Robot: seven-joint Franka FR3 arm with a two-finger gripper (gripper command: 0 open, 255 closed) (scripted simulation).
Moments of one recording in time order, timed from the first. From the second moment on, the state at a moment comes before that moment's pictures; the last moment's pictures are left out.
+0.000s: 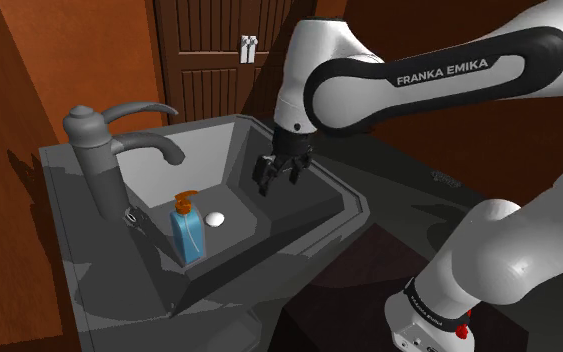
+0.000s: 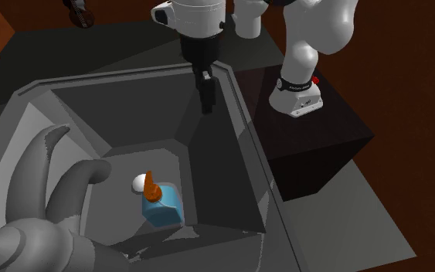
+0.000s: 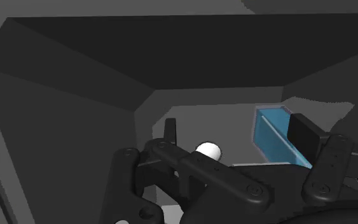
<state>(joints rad) 0.06 -0.41 0.37 -2.44 0.20 2.09 0.34</state>
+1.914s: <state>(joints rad) 0.18 0.40 0.51 -1.97 -0.51 2.35 1.13</state>
